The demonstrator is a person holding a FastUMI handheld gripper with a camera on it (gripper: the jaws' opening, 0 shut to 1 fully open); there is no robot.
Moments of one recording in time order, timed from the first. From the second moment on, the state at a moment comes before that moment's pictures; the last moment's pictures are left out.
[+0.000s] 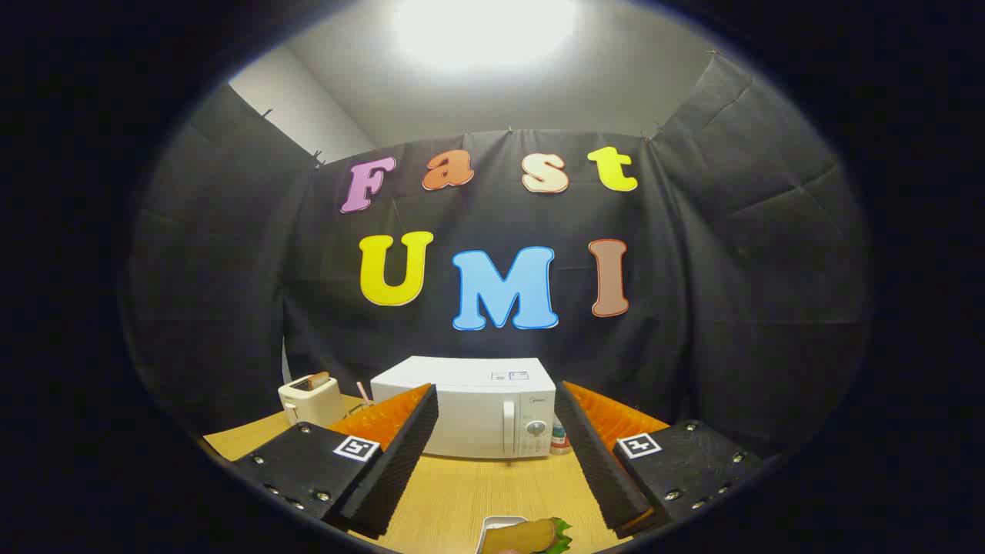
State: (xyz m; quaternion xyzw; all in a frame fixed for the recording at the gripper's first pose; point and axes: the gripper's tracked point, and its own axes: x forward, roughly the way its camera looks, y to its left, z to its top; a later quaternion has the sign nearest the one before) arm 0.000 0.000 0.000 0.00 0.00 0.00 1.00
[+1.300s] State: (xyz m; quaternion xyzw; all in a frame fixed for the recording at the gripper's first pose) arm 0.062 -0.017 -0.022 0.01 0.02 0.00 1.00
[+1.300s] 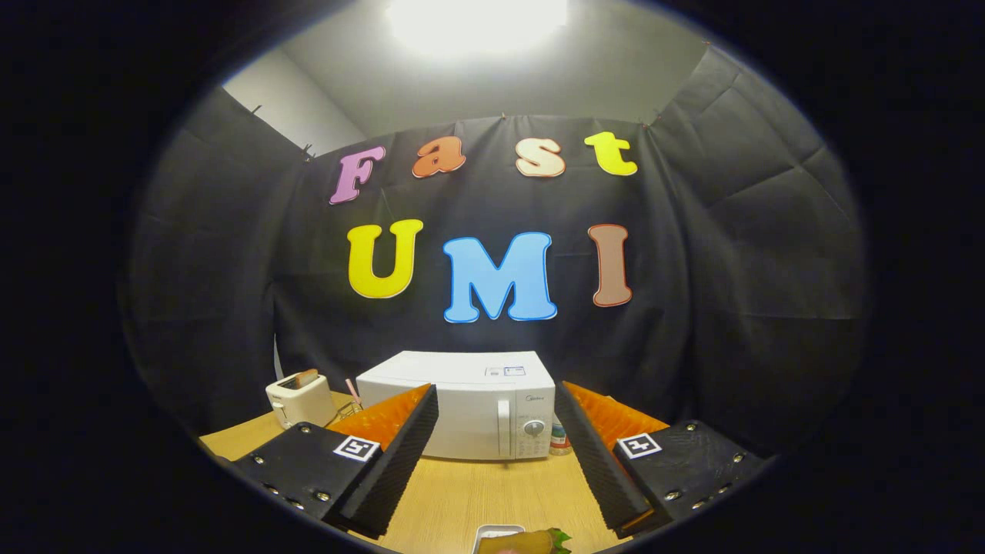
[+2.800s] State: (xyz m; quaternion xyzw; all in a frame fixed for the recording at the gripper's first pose) arm 0.298 -0.029 -0.251 -0.03 0.27 0.02 0.96
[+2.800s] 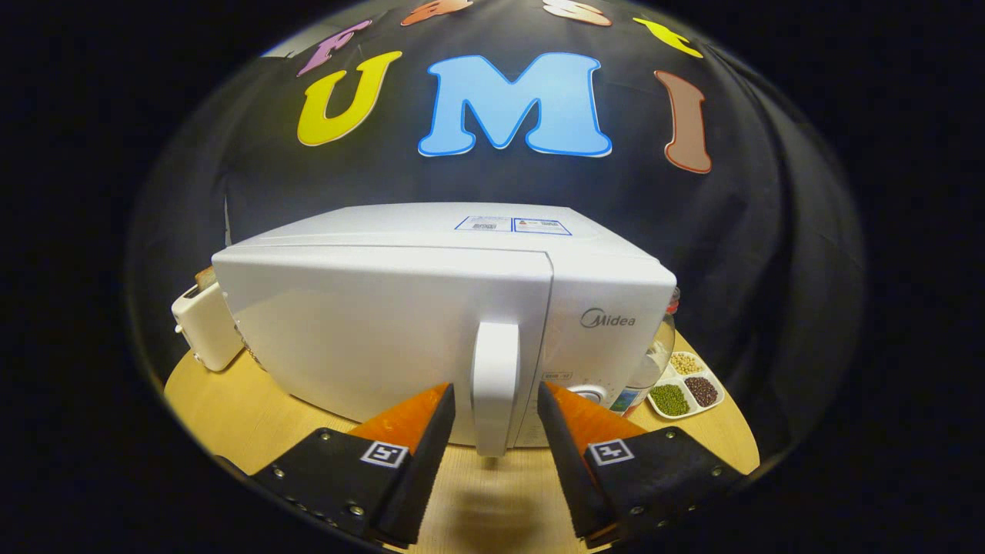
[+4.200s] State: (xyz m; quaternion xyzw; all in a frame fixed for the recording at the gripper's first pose) arm 0.162 0.033 -0.247 -0.02 0.29 0.05 0.96
